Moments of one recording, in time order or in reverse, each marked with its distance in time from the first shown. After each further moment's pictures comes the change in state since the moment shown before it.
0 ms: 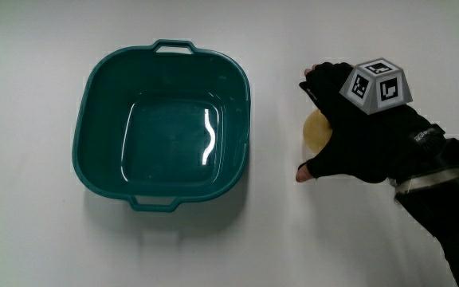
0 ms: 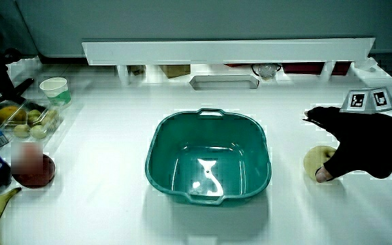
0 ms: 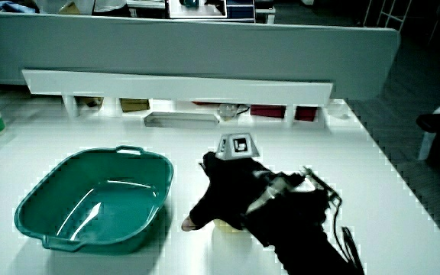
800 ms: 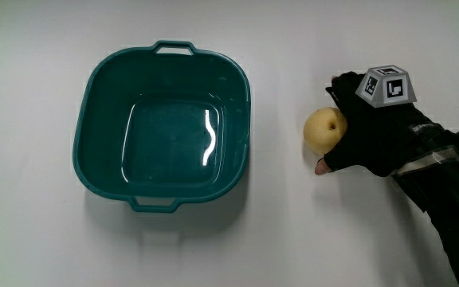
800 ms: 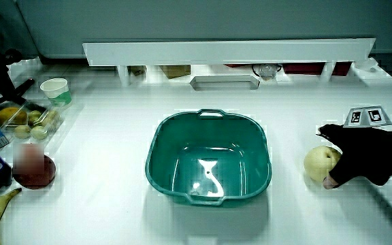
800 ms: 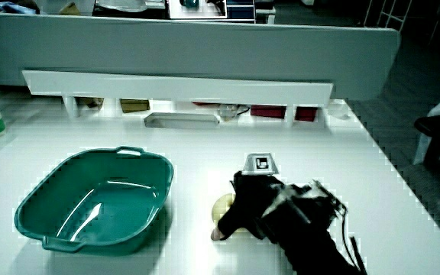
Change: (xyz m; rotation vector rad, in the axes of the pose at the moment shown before) arm 0.053 0.050 -0.040 -0.149 0.073 -0.147
